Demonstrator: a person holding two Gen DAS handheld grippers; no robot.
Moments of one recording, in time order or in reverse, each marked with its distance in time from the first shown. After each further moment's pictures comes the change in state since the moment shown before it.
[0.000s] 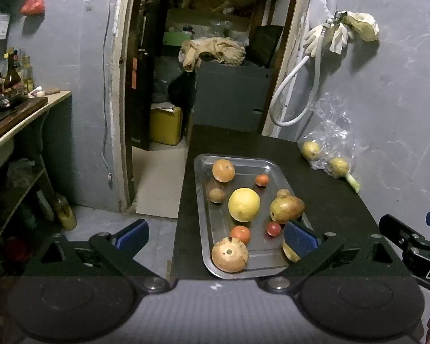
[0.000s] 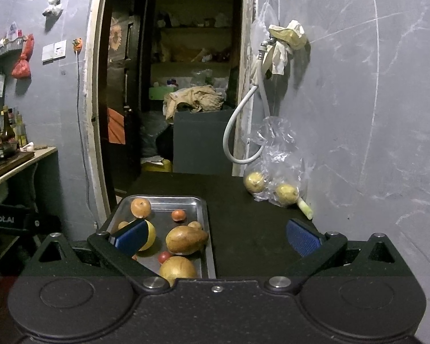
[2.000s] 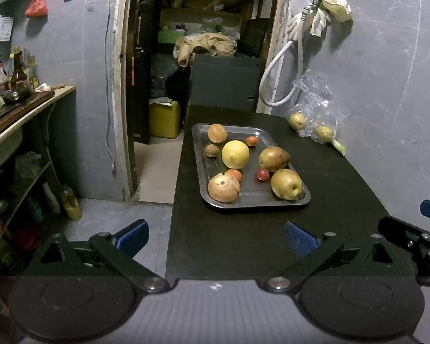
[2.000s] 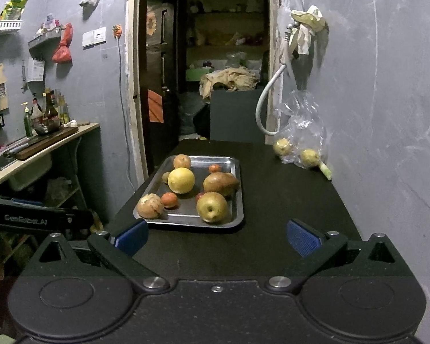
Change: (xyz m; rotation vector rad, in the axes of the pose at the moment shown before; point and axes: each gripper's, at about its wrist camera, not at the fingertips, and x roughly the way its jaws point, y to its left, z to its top) left arm -0.059 -0.006 -0.083 0.057 0.012 -0.004; right arm -0.086 -0.012 -0.057 -0.019 0.081 0.160
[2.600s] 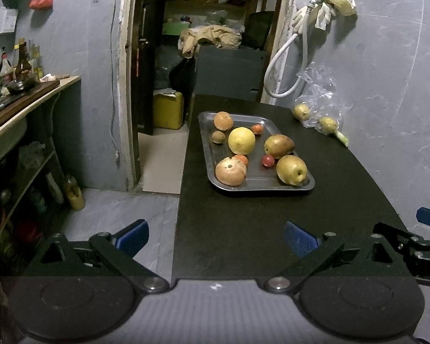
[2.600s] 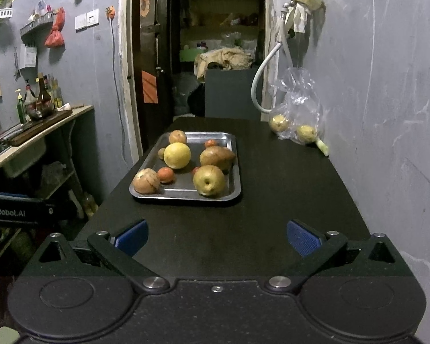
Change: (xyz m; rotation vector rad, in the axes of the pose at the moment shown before) left arm -0.006 0.006 -0.013 -0.016 0.032 0.012; right arm 0.005 0.004 -0.015 0.007 0.087 -0.020
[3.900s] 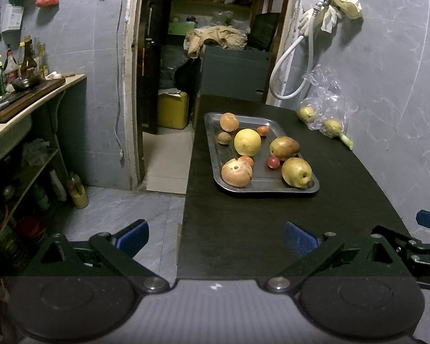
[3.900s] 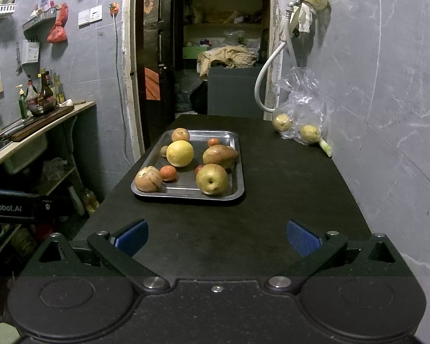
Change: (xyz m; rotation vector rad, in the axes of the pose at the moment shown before) left arm -0.003 0.001 -0.001 -0.019 -0.003 0.017; right arm 0.003 0.001 0.001 -0.014 0.007 0.006
